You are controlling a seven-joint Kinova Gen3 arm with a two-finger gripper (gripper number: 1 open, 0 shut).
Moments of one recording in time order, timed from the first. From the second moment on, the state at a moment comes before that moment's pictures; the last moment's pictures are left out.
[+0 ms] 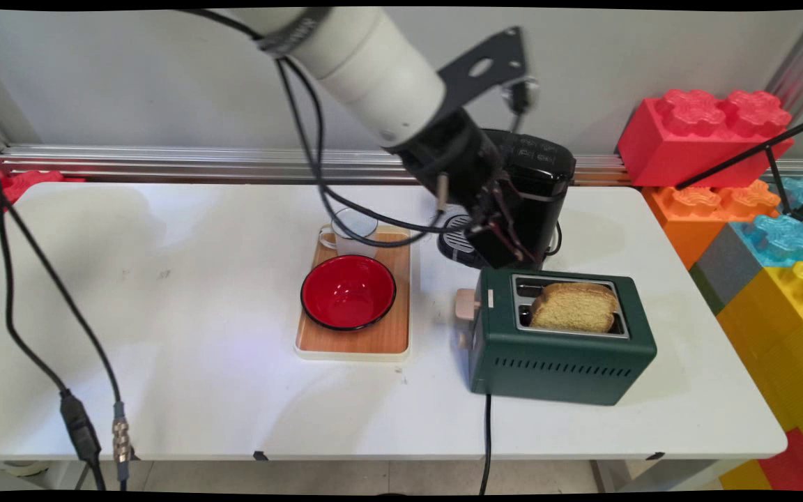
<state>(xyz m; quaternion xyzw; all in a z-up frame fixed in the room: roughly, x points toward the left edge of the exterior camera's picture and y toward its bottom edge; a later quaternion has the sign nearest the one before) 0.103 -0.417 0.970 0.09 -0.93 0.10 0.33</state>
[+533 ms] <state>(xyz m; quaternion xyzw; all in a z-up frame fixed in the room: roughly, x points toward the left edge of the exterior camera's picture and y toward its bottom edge) 0.159 -0.417 0.931 0.08 -0.91 0.07 0.40</state>
